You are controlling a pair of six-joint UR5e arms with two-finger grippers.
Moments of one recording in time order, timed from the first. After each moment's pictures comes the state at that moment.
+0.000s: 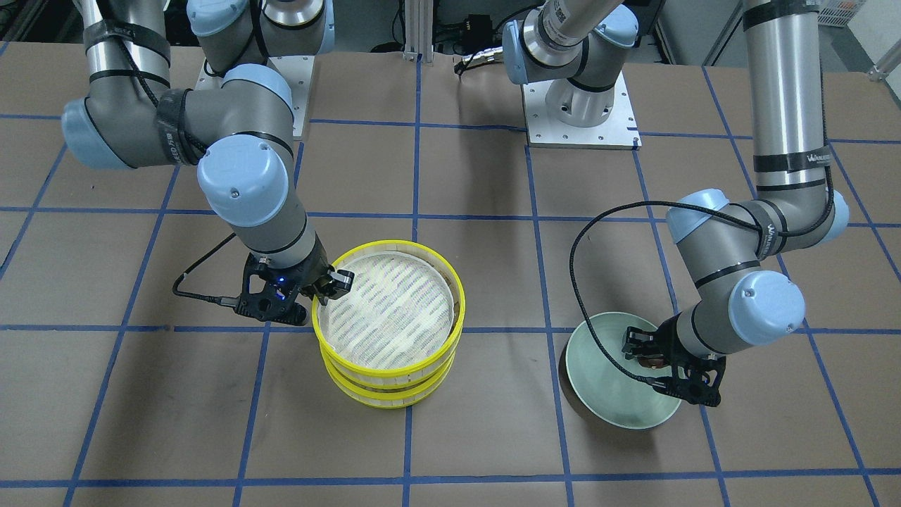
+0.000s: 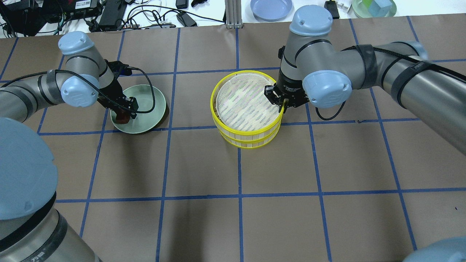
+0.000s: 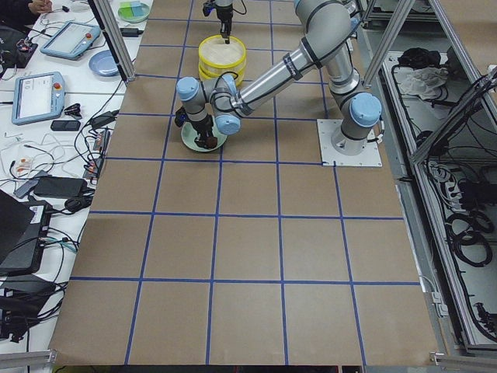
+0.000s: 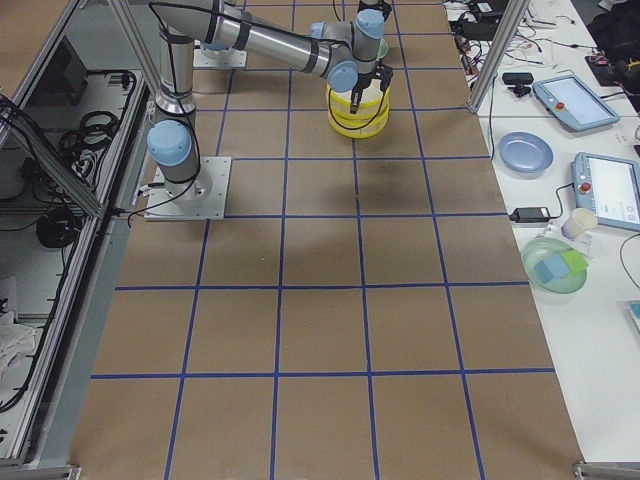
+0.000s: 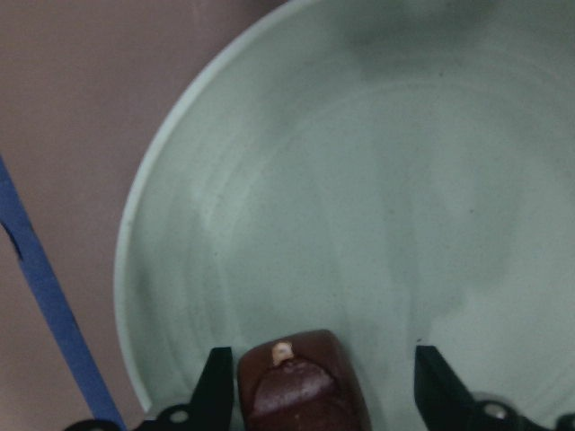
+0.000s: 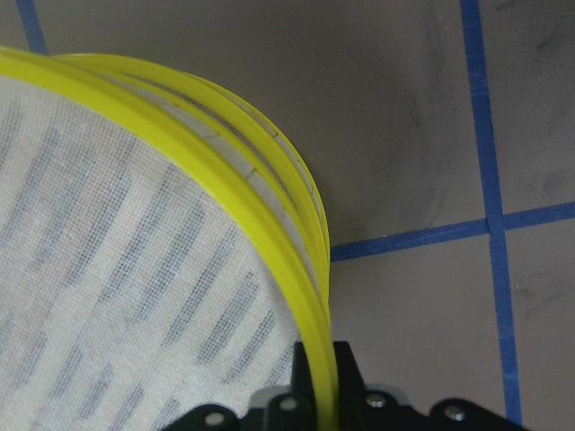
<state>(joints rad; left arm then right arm) -1.33 -2.10 -1.69 -1.05 1.59 0.50 1.71 -1.25 1.72 -2.01 -1.50 0.34</state>
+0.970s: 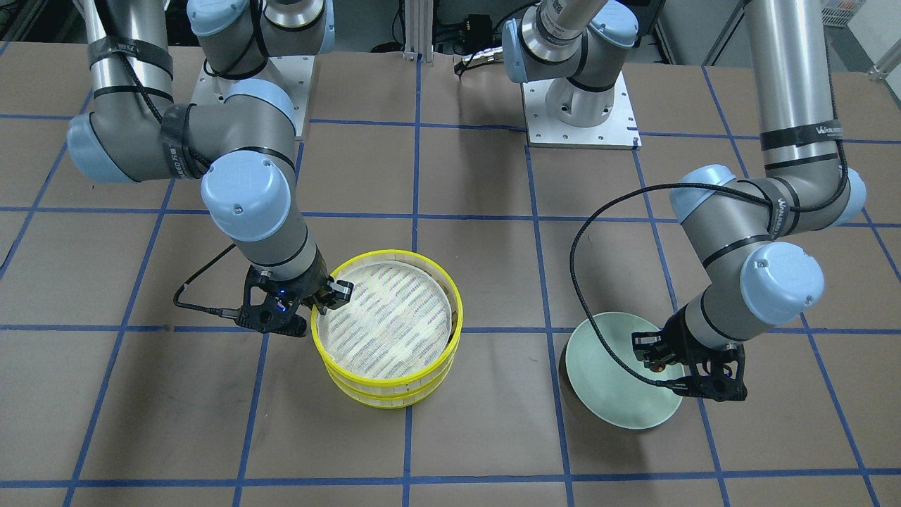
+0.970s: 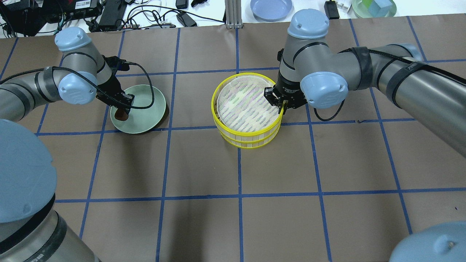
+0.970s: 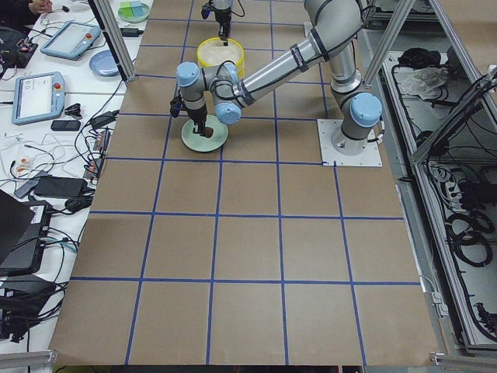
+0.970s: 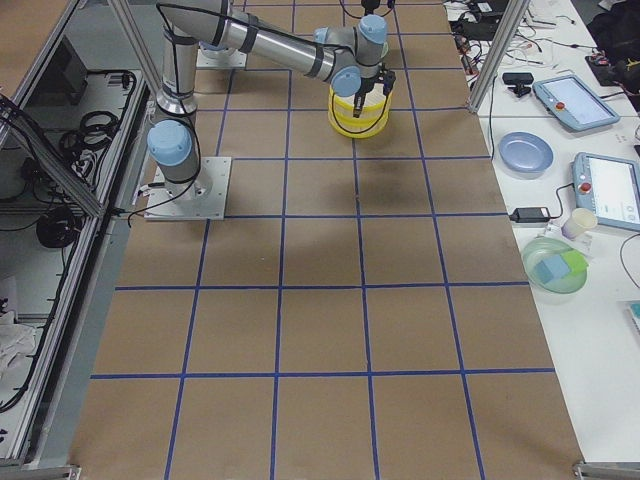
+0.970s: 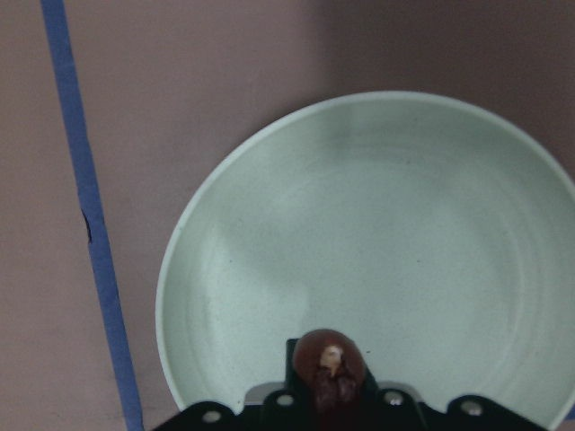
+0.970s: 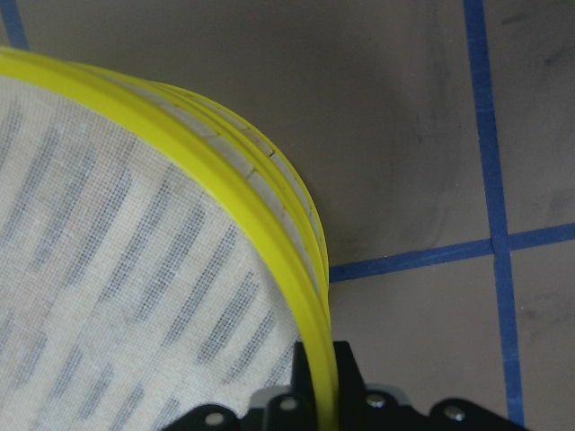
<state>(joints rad) -1.36 -2.03 -1.66 -1.04 1.57 0.29 1.71 -1.22 1.71 -2.04 -1.51 0.33</state>
